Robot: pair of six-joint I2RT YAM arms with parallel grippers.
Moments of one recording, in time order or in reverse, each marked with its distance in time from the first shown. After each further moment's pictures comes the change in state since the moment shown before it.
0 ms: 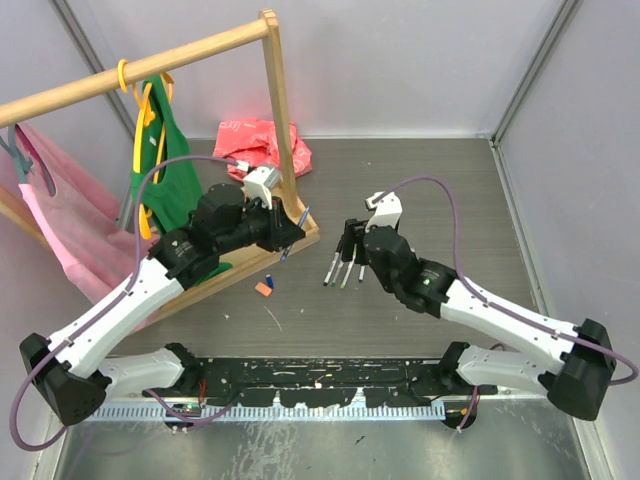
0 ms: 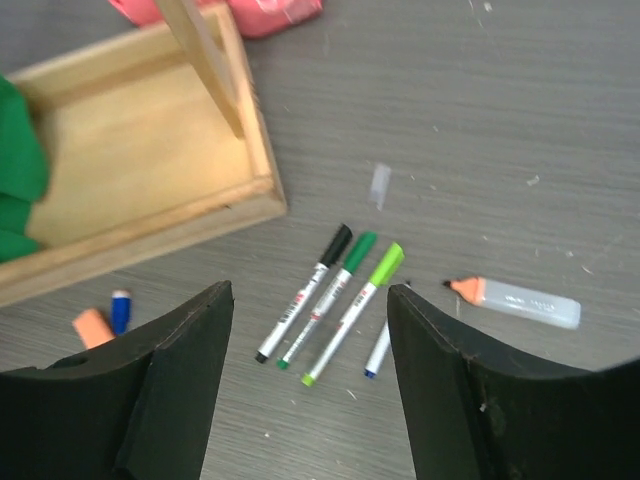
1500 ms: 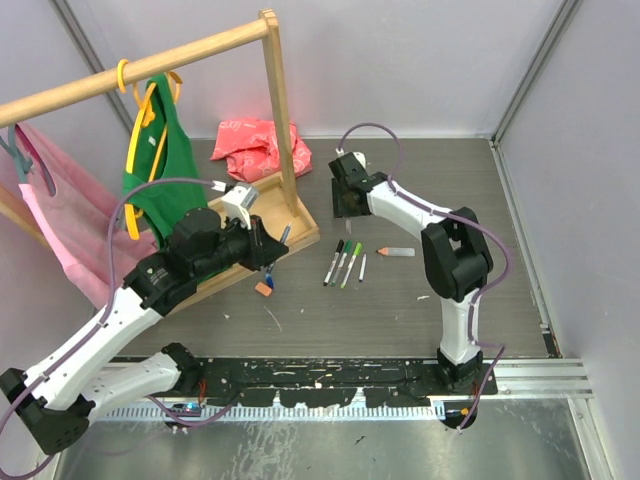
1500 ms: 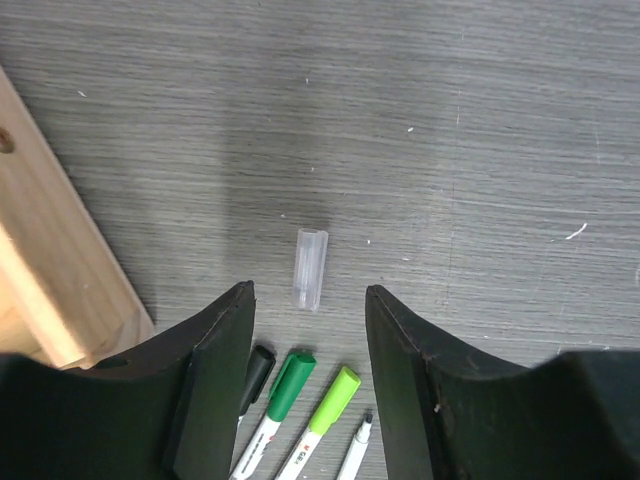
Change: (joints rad) left arm 0.000 -0.206 -0.142 -0.042 -0.034 -0.007; right arm -0.373 0.954 0.747 -0.388 -0.309 -0.034
